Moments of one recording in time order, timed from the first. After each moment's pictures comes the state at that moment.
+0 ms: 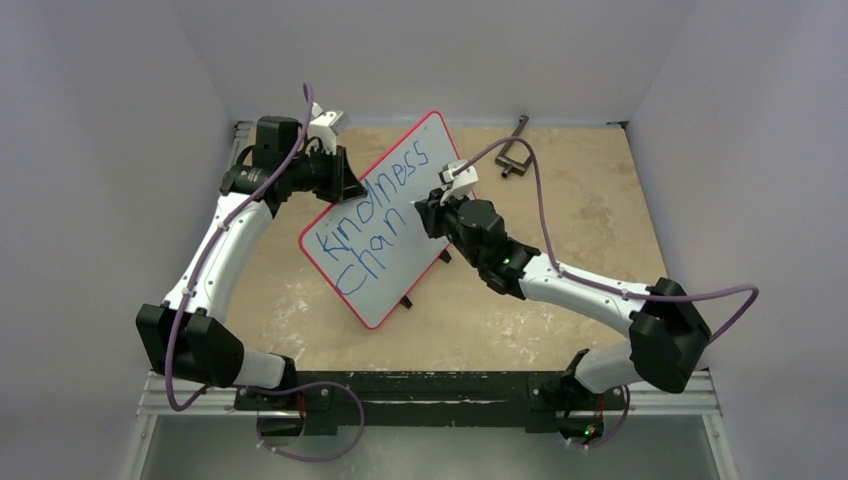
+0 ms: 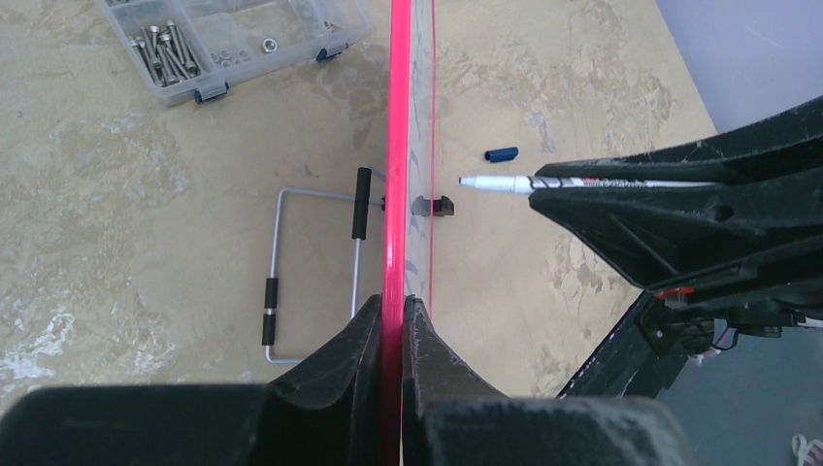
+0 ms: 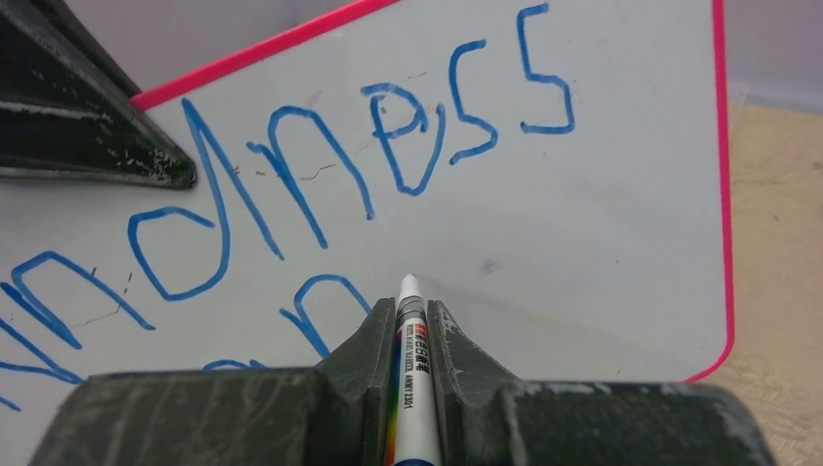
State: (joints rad) left arm -0.19 1.40 1.40 -0.67 0.61 -0.08; right arm 0.88 1.40 0.92 0.33 0.33 0.25
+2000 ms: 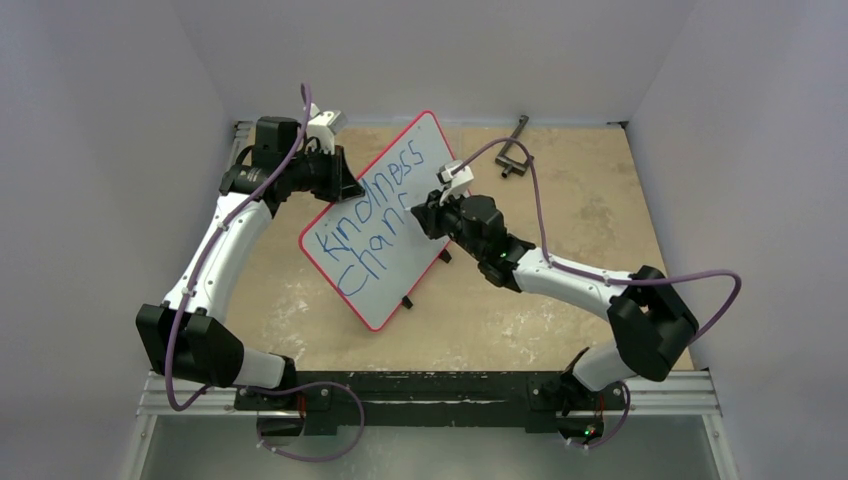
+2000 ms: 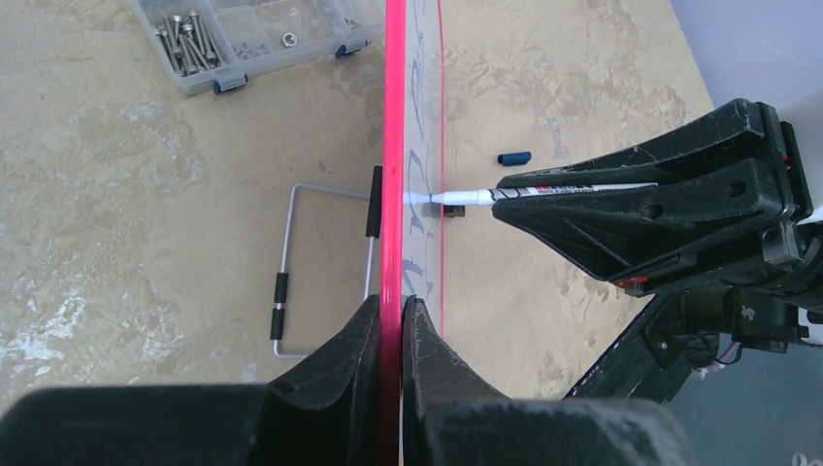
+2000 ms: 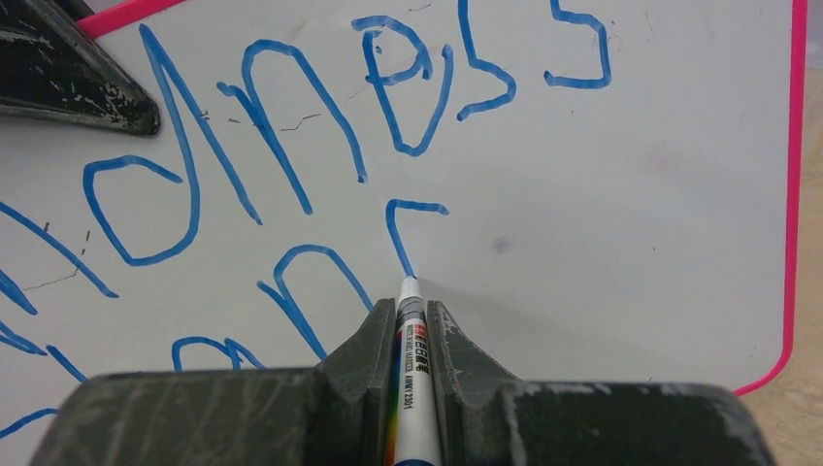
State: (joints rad) left arm -0.19 1.40 1.40 -0.68 0.58 -0.09; right arm 0.79 1.49 0.88 0.44 0.12 0.27
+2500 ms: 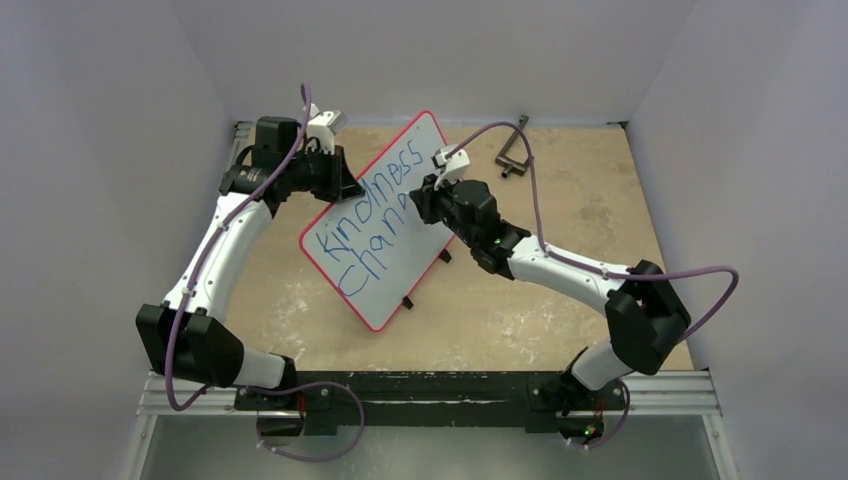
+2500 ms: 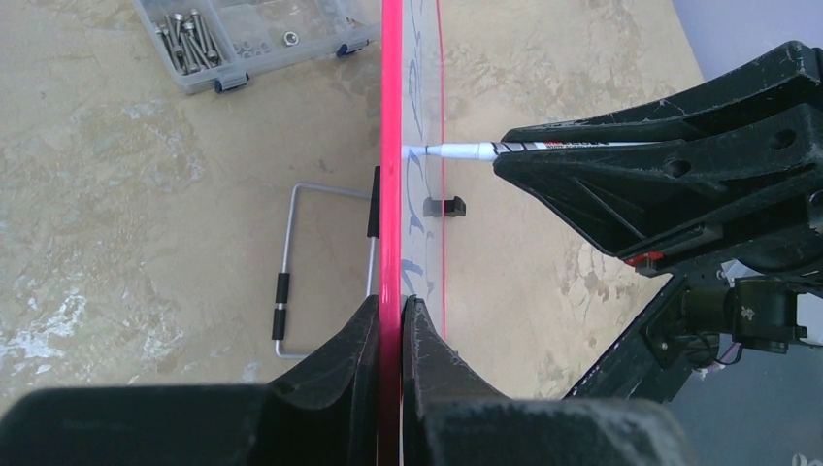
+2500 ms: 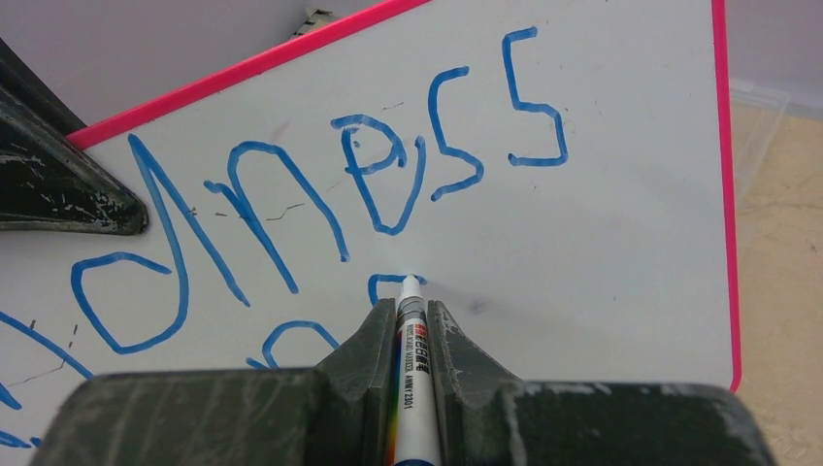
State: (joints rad) left arm -0.19 1.40 1.40 -0.68 0.58 -0.09; right arm 0.79 1.53 1.03 0.34 0.19 0.25
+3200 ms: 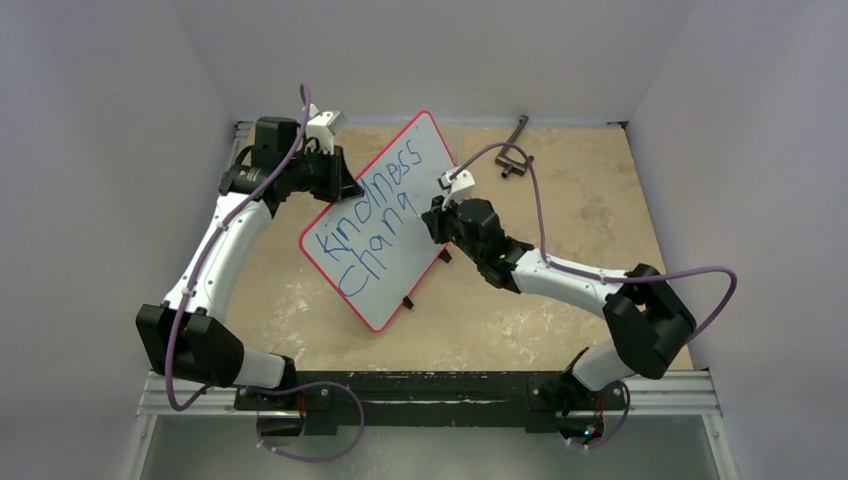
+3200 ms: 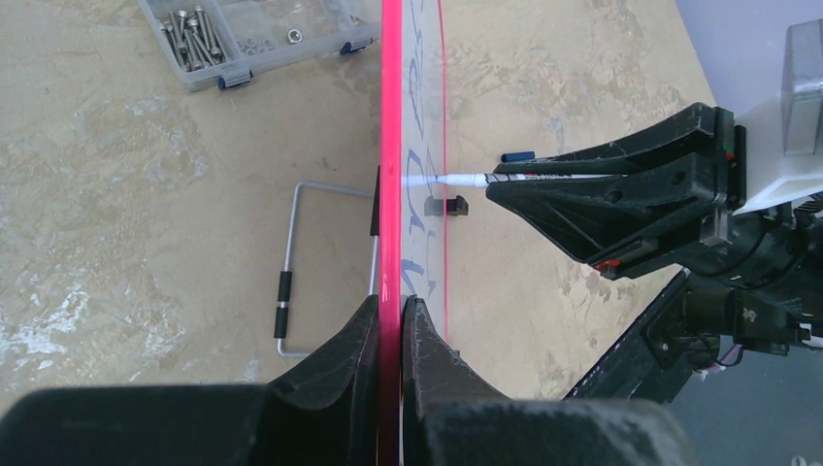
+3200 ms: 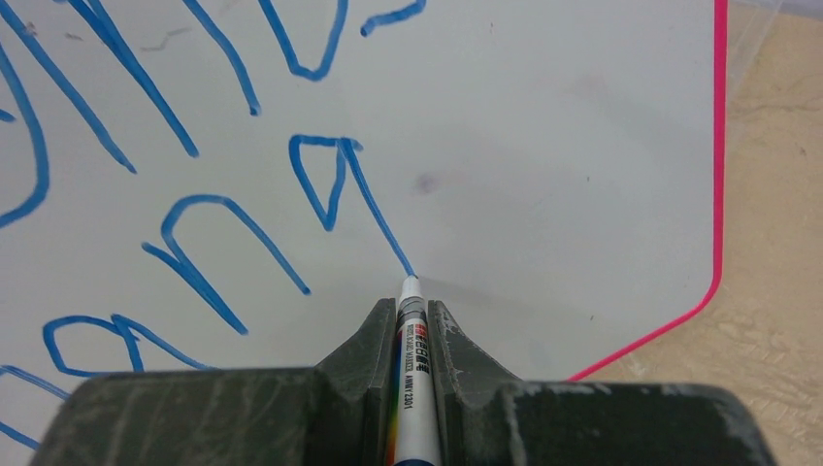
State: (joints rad) left arm -0.19 1.40 1.40 -0.68 0.57 -0.10; right arm 0.79 1.50 0.88 0.36 0.20 0.25
